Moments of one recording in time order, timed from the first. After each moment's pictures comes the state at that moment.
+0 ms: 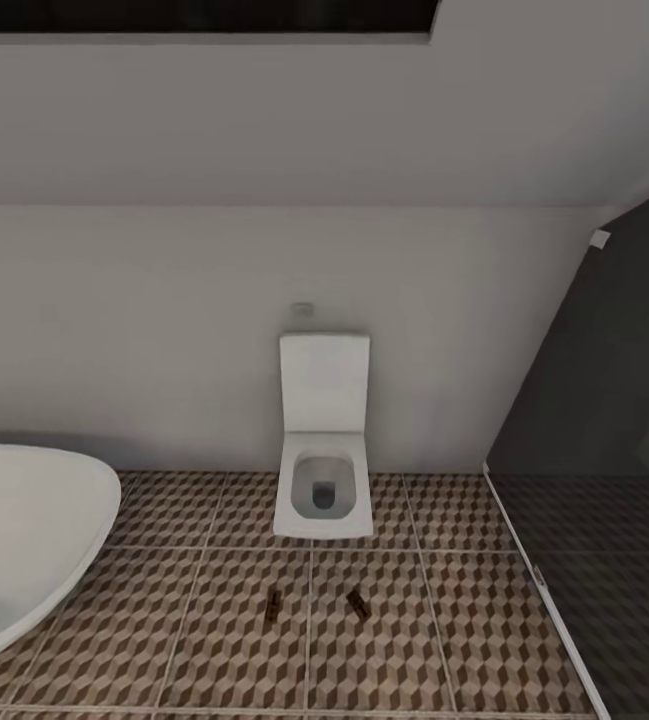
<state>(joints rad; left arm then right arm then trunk) -0.31 0.01 -0.66 0.07 0.65 -0.51 0.09 -0.28 -0.01 0.26 -0.02 -0.31 -0.62 -0.06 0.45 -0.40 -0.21</state>
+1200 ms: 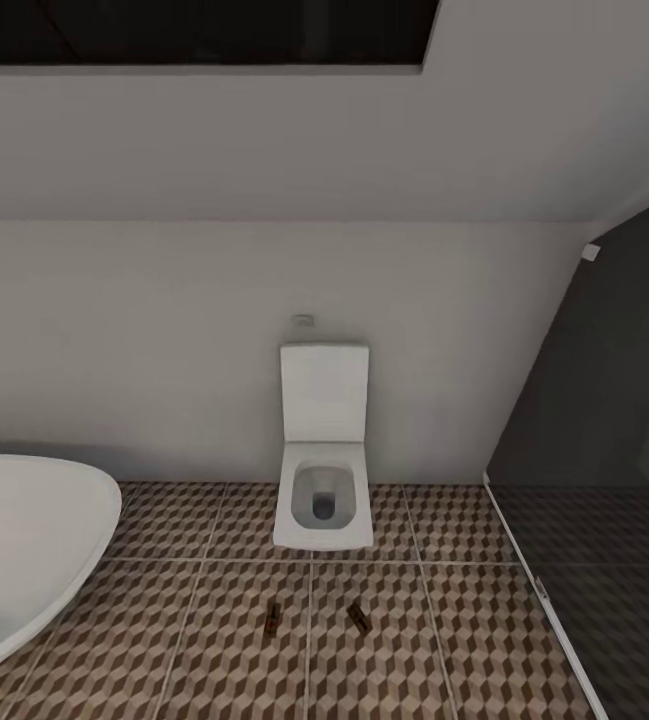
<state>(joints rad) -0.31 0.01 -0.66 0.07 0.65 -0.51 0.09 -0.27 -0.01 0.26 -0.02 -0.31 -0.54 -0.06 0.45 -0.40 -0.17</state>
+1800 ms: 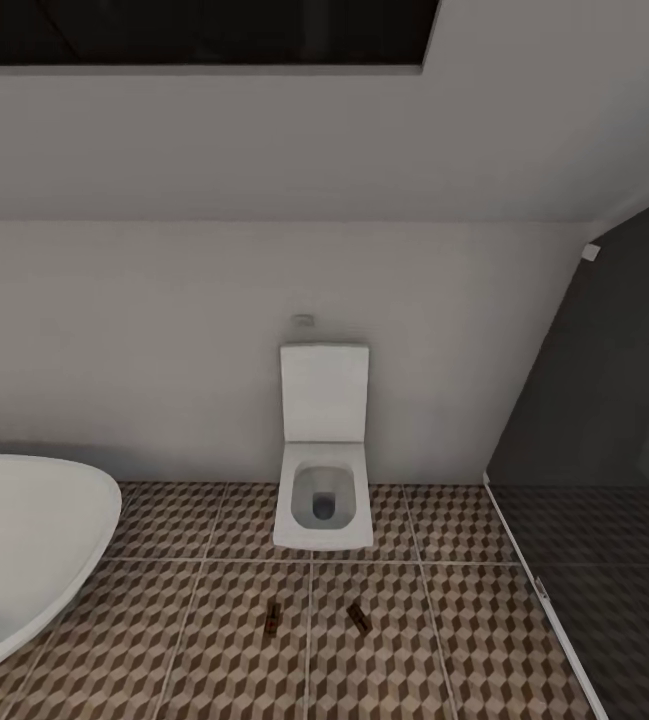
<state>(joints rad) -0.26 0.04 -0.65 0.07 0.65 -0.42 0.10 -0.20 -0.01 0.26 -0.02 -0.31 -0.33 -0.06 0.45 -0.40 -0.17</state>
